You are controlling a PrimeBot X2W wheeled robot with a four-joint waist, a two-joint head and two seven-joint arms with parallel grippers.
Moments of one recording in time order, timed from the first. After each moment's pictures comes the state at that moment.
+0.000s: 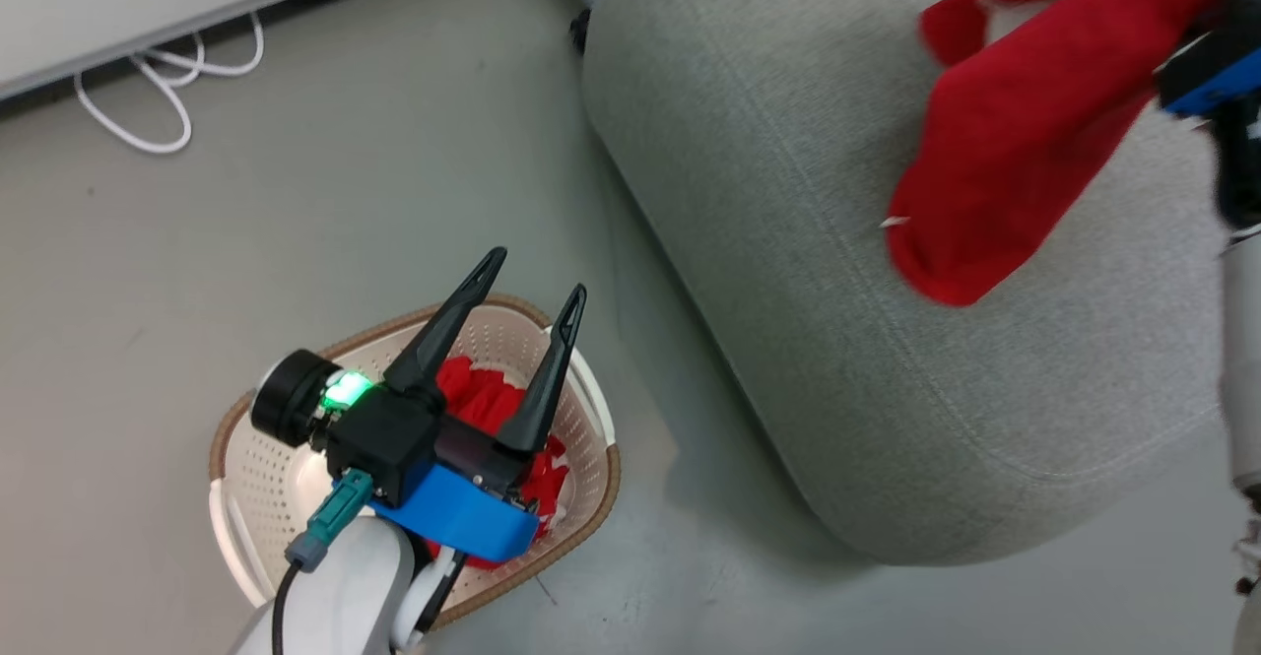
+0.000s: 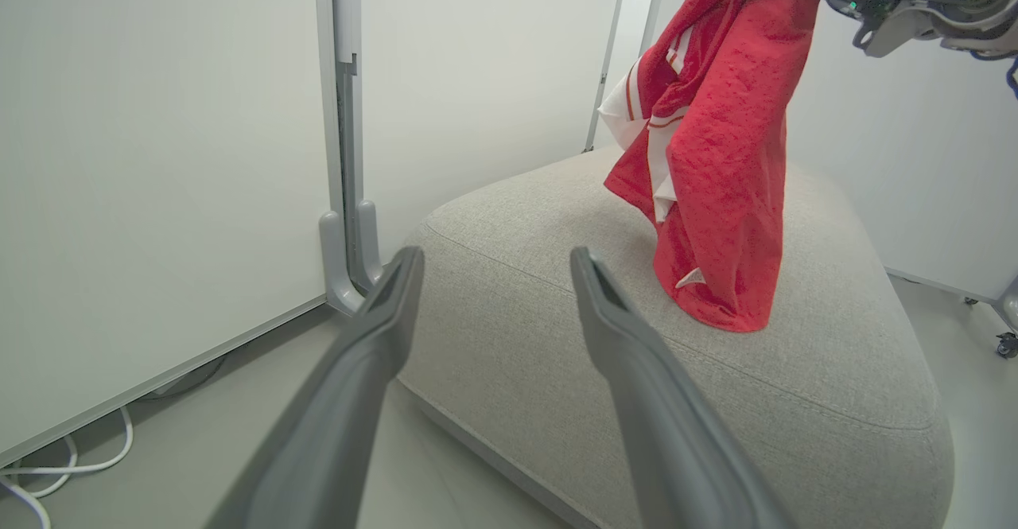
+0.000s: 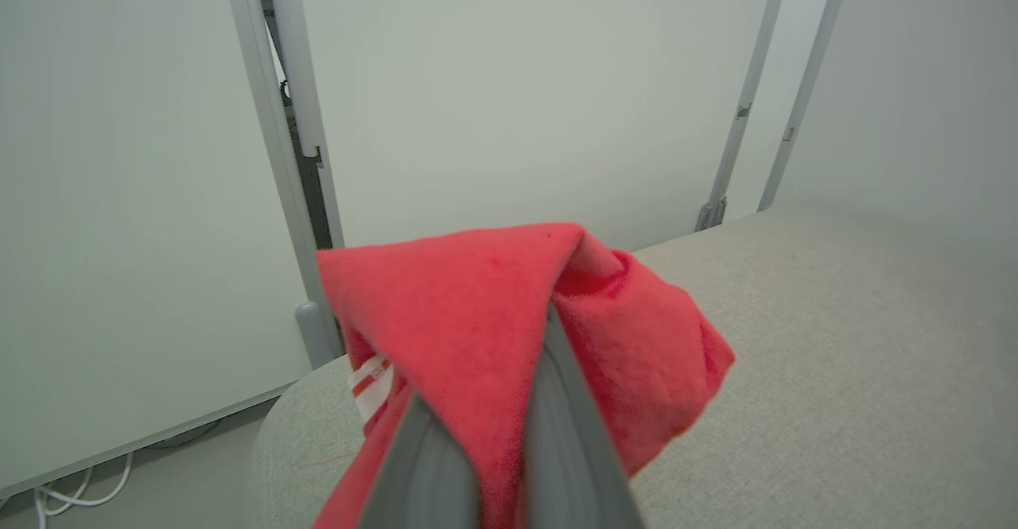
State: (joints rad) left arm -0.30 0.23 -0.46 0.13 -0.25 -0.13 -0.26; right arm -0.97 -0.16 -0.23 0.71 0.13 0.13 -0.07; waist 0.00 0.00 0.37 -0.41
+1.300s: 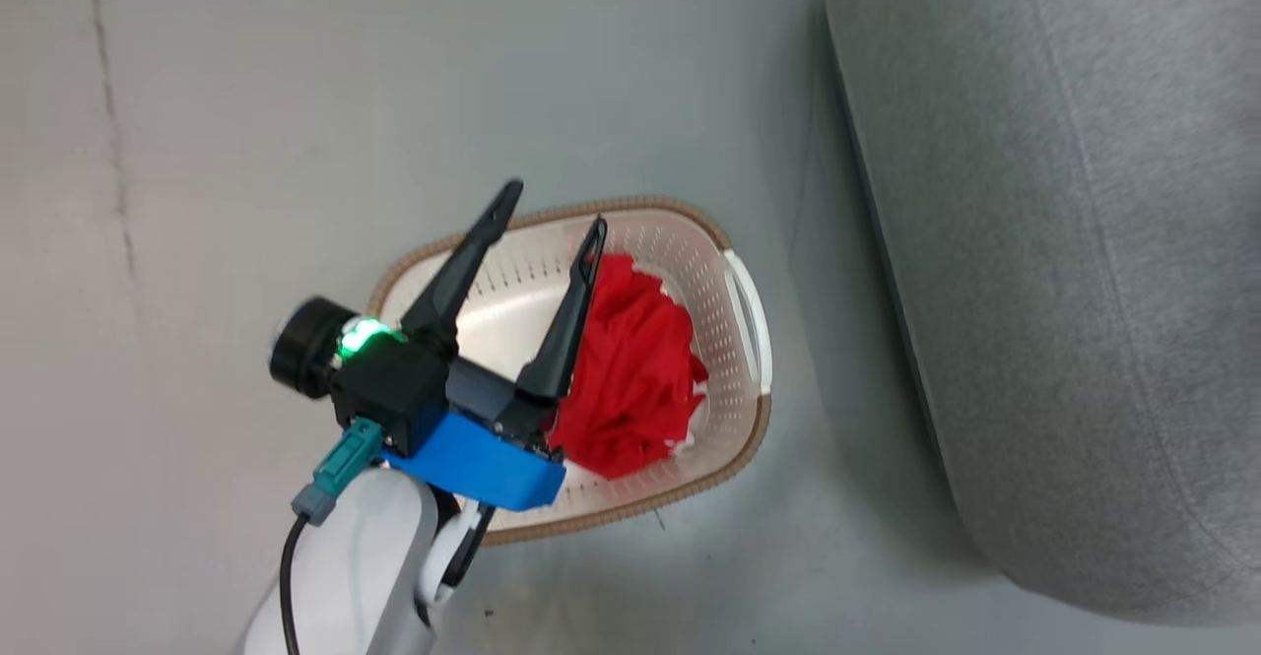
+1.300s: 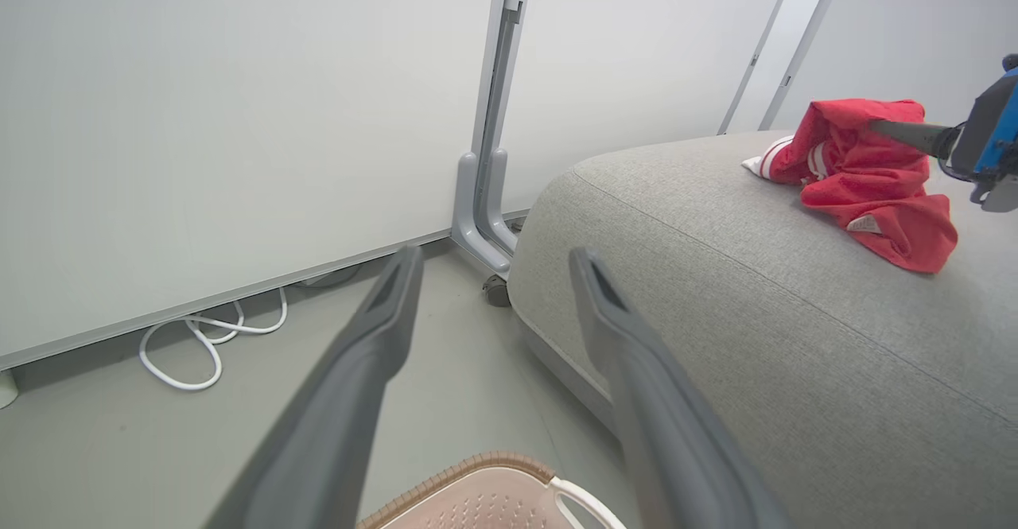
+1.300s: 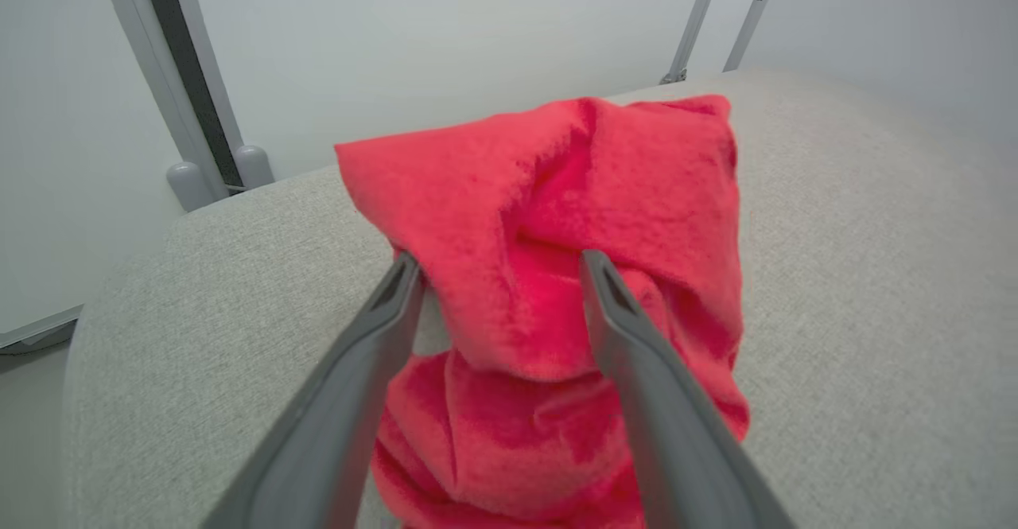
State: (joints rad) left arm -0.42 0.18 -0.47 0.14 -0.28 -0.13 -0.26; right arm -0.96 -0.36 -0.66 0.97 -0.10 0.13 -0.23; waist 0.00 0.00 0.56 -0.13
